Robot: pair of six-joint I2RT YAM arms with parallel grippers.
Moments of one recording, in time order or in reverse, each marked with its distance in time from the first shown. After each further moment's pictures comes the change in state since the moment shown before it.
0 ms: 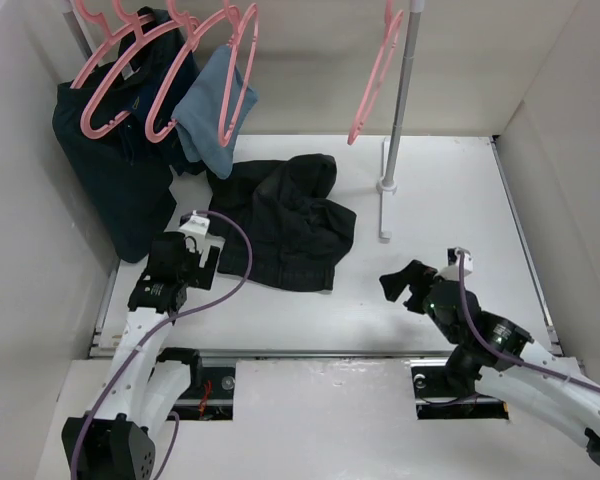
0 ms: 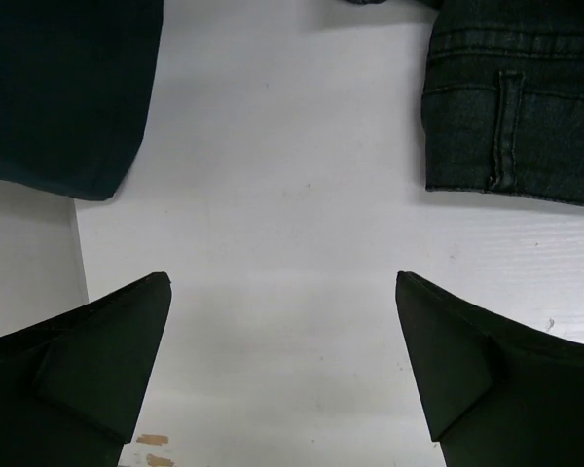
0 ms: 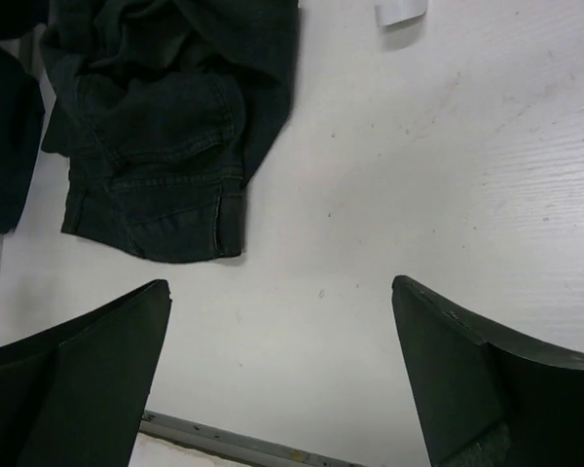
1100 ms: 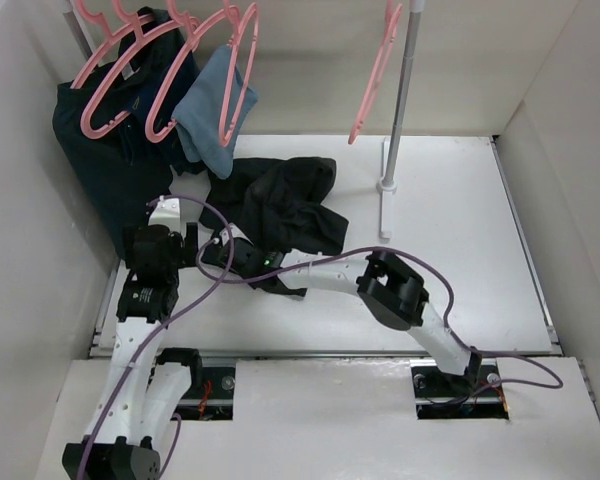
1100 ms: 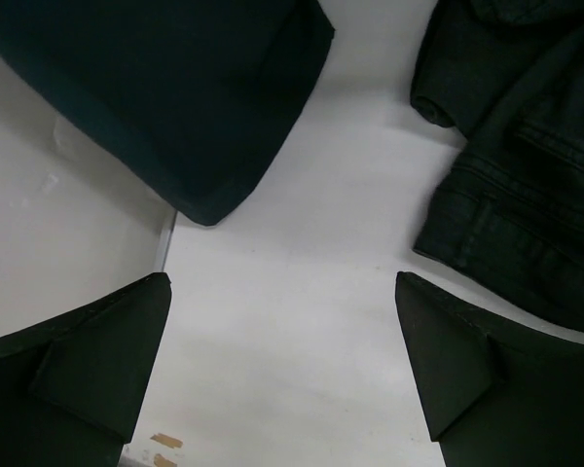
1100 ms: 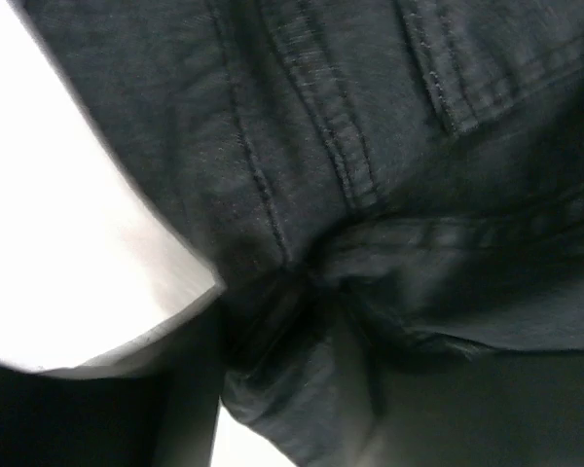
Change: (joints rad) left arm 0.026 -0.077 0.096 0.053 -0.164 -0.132; right arm 0.257 1.867 1.371 0.027 -0.112 -0.743
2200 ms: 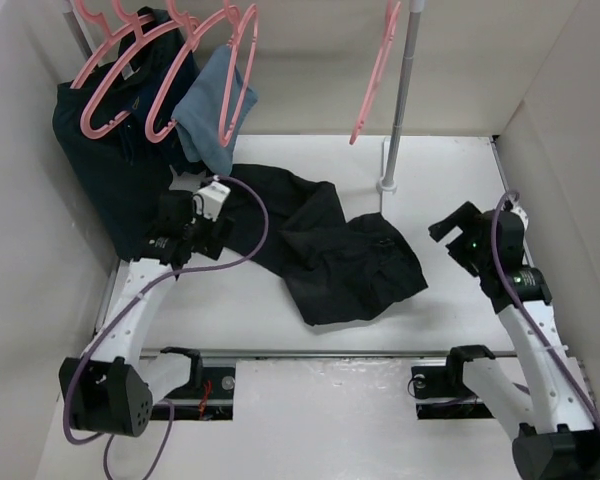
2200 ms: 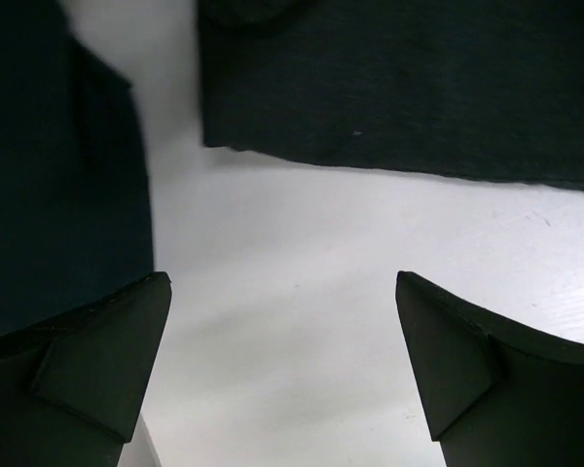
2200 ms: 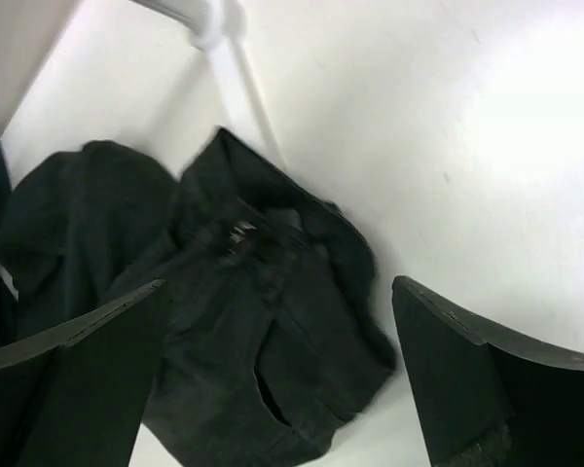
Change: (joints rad) left arm -0.058 0.366 0.215 -0.079 0.304 0.256; right arm -1.092 -1.502 -1.013 -0.167 -0.354 0.609
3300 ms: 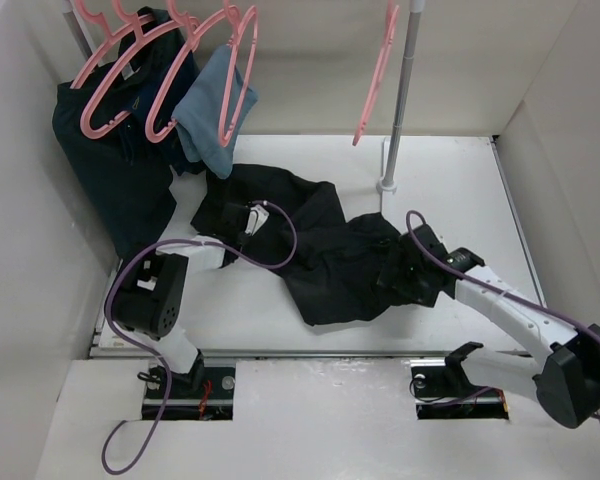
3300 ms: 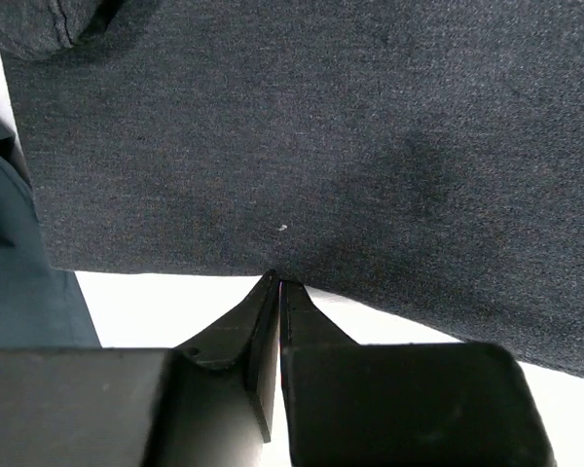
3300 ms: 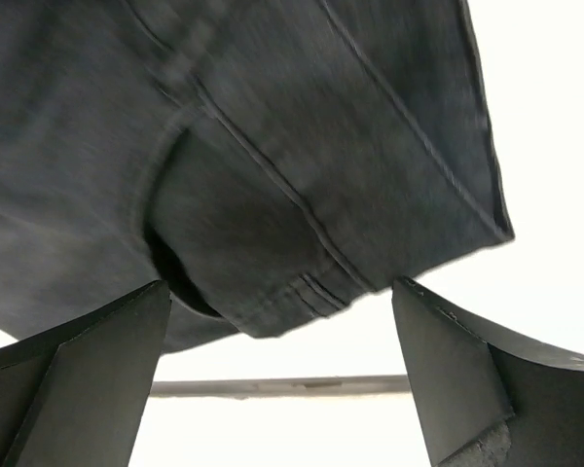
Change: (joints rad) left arm -0.227 0.577 -0.109 0.484 -0.330 0.079; right arm 0.455 0.336 -0.027 -0.132 0.031 0.080
